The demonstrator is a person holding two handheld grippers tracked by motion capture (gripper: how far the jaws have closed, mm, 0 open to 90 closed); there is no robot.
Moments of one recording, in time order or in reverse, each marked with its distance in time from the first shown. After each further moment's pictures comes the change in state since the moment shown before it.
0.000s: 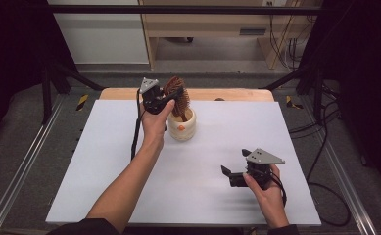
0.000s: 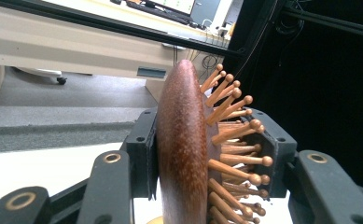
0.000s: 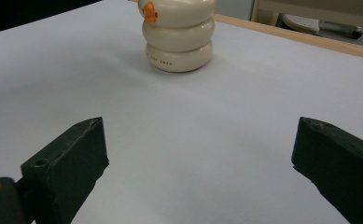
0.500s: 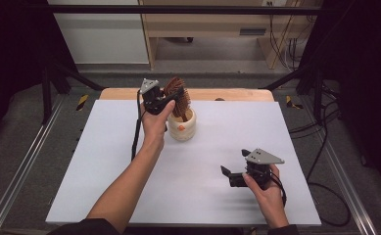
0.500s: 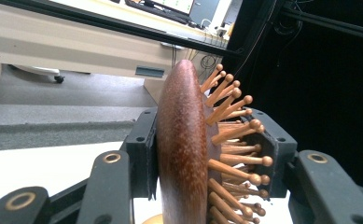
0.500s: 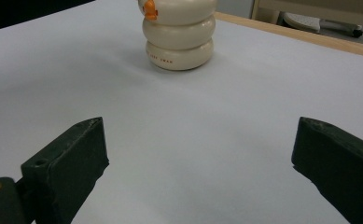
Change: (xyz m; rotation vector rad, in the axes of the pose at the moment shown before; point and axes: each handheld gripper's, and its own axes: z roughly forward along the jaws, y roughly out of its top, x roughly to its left) left arm 0.000 -0.002 0.001 -0.001 -0.011 -0.013; right arm 0.000 0.000 0.001 0.008 -0.001 -0.001
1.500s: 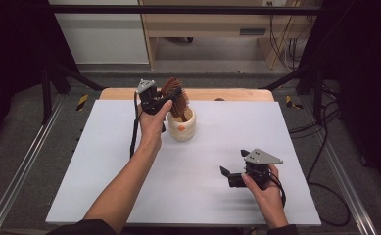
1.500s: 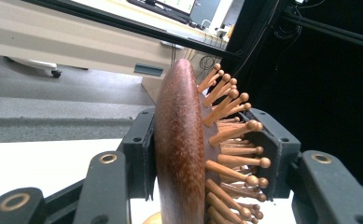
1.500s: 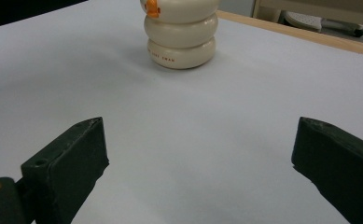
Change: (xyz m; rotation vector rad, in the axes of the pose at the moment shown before) left arm 0.011 -0.001 -0.003 0.000 0.000 -0.050; right arm 0.002 0.000 0.002 0.006 0.003 -0.006
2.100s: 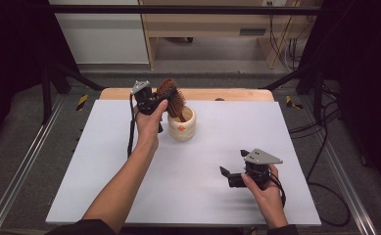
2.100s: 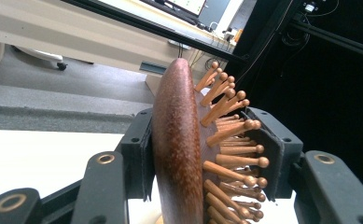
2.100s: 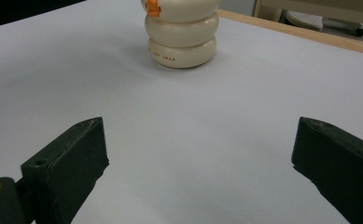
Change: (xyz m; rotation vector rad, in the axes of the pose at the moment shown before) left arm 0.012 -0.002 -0.004 -0.001 0.017 -0.044; right arm 0.000 0.000 0.000 0.002 0.003 -0.003
